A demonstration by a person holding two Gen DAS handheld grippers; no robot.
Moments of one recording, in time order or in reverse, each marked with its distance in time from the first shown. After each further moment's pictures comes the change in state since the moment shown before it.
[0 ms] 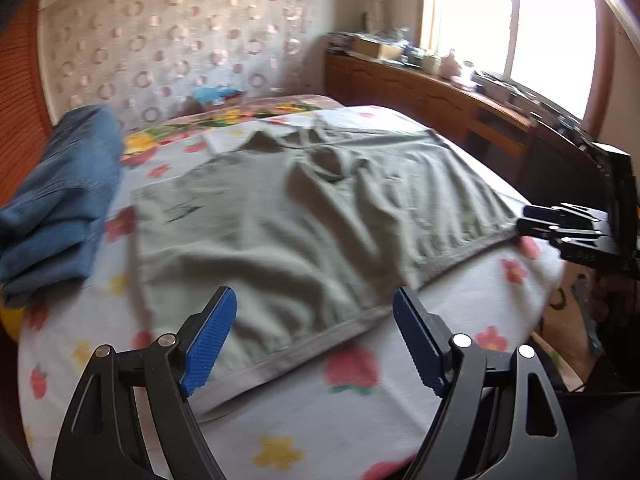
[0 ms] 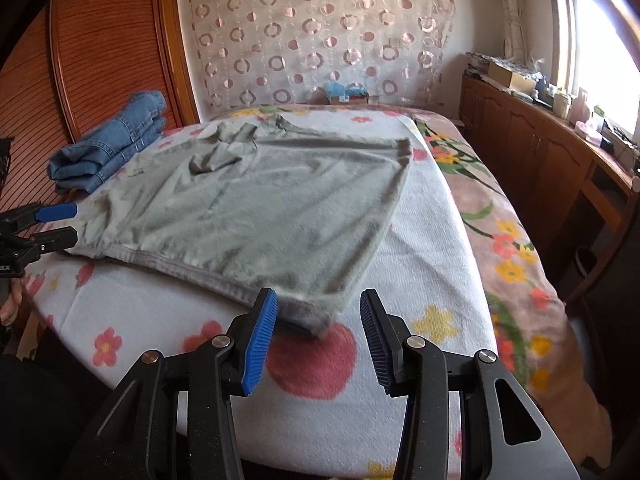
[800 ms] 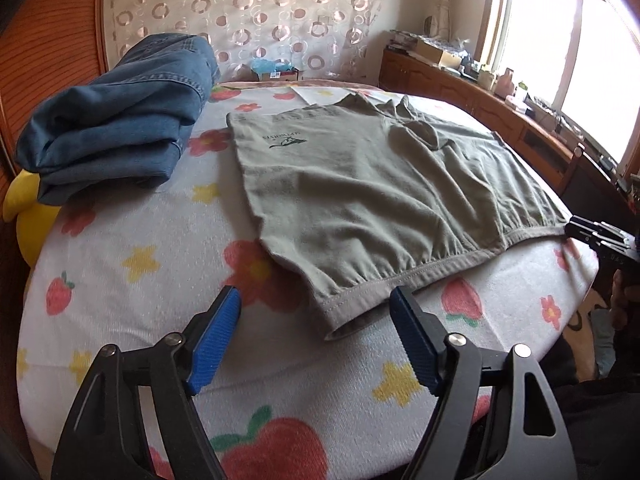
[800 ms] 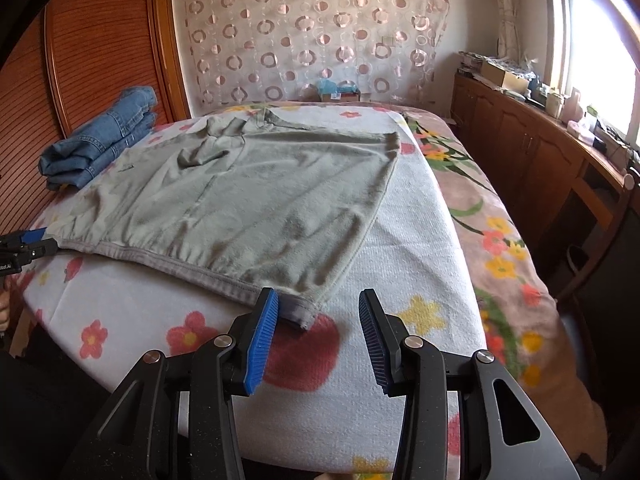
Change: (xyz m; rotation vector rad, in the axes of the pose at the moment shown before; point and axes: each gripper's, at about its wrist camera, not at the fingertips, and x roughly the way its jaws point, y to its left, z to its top) left arm -0.007 0.064 -0.050 -0.191 0.033 0.069; right arm 0.001 -0.007 -0.008 -0.005 0.015 -0.033
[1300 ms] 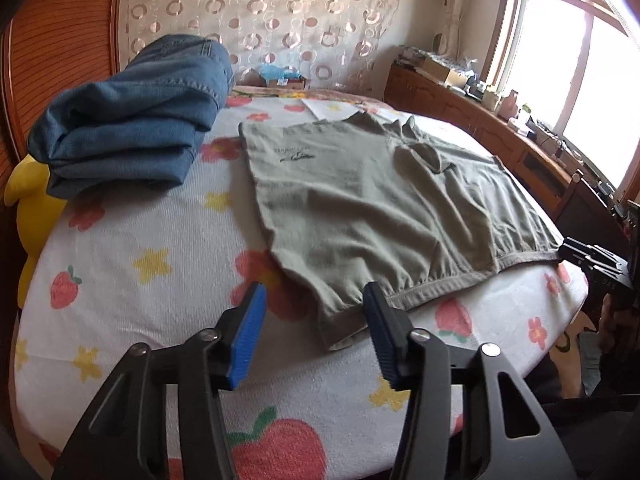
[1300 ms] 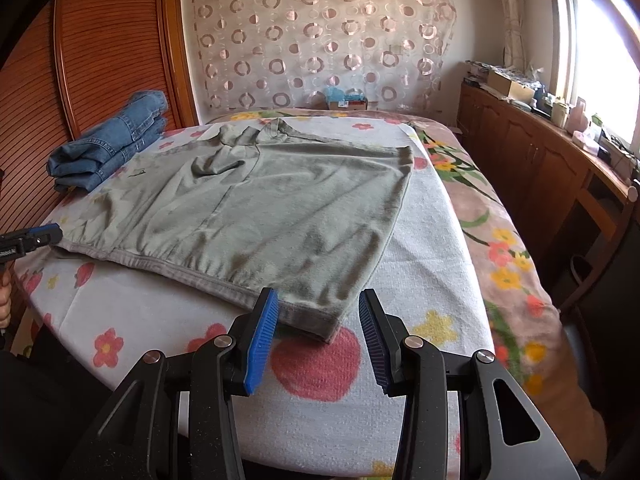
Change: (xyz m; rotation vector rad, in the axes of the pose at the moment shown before) left arm -0.005 0.007 0.004 -0.059 -0.022 -0.014; right arm -0.004 0.004 0.000 -0.016 -0.021 0.020
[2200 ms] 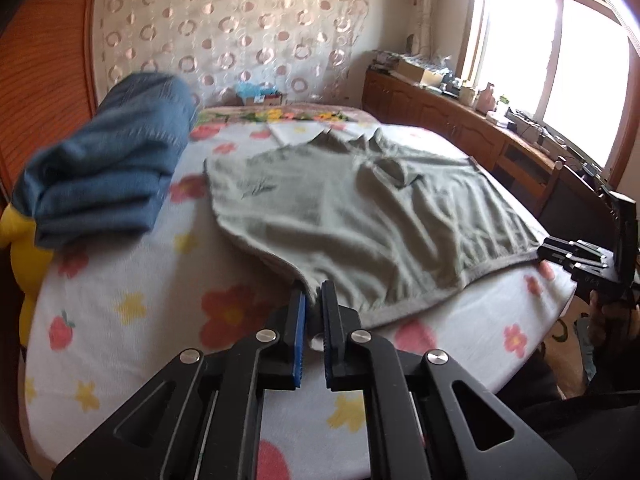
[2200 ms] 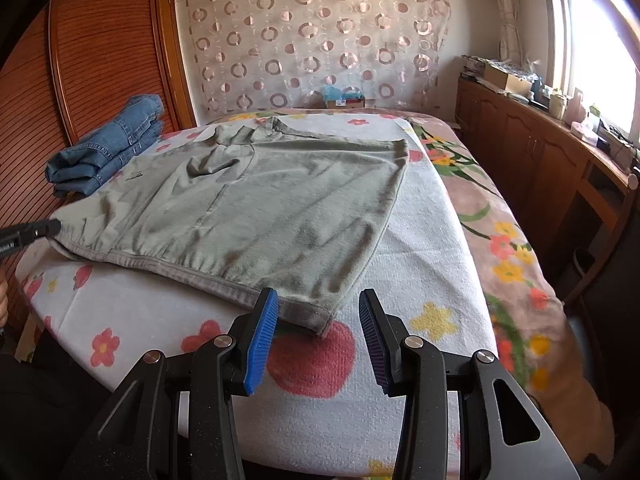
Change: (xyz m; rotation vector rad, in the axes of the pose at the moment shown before) left arm -0.013 -0.032 0.021 0.104 -0.055 -0.039; right arm 0.003 0.000 -0.003 0.028 -0.001 0.002
